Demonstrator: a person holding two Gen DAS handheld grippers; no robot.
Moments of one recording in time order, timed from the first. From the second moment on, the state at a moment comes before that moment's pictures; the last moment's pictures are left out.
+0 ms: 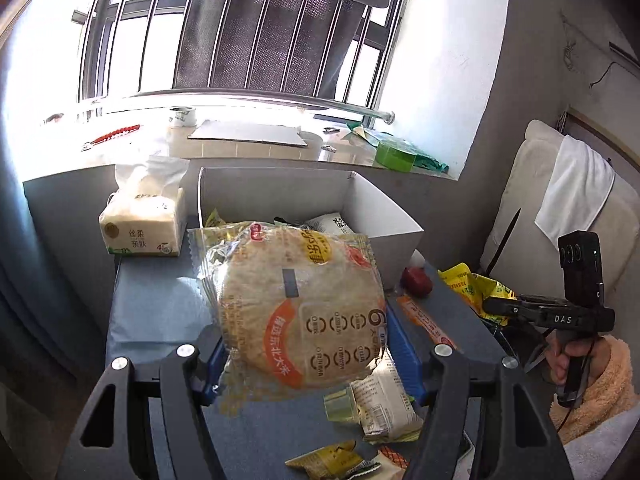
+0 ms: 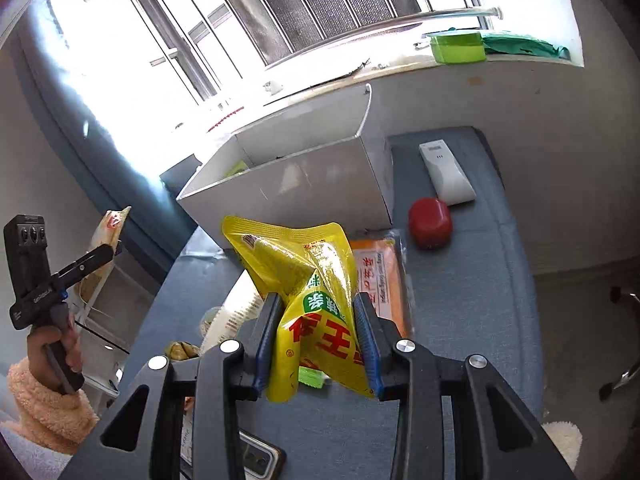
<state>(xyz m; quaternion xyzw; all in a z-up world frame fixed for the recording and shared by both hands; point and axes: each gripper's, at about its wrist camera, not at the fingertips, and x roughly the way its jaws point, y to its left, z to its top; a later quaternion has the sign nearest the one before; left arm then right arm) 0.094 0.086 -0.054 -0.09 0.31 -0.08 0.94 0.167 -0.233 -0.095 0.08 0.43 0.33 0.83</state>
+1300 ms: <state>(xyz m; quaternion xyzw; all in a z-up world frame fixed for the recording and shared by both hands) 0.214 0.098 -0.049 -0.07 0.37 -0.01 0.93 0.267 -0.136 -0.041 0.06 0.41 0.33 0.85</state>
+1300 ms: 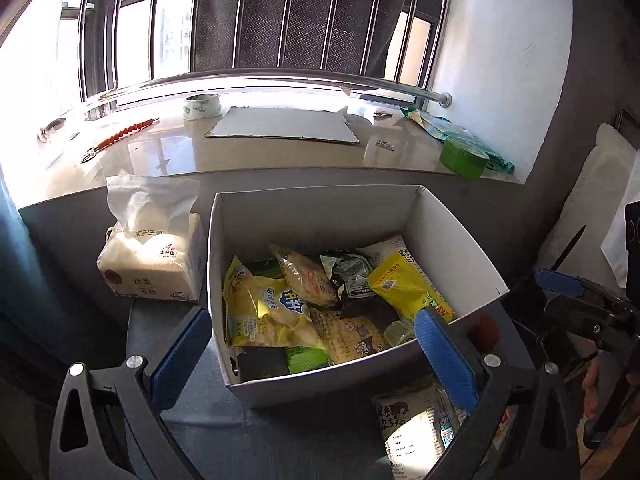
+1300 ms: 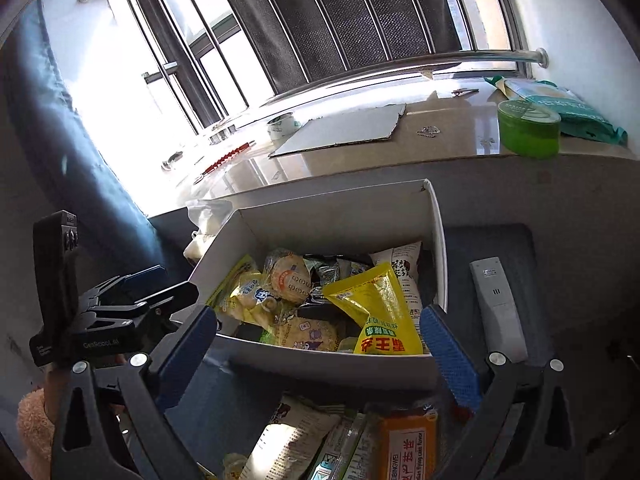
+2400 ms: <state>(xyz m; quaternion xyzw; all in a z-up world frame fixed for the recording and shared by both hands) 0.010 0.051 -0.140 -0.14 0.43 -0.05 0.89 0.153 -0.118 -0.145 0.06 0.53 0.36 0.77</state>
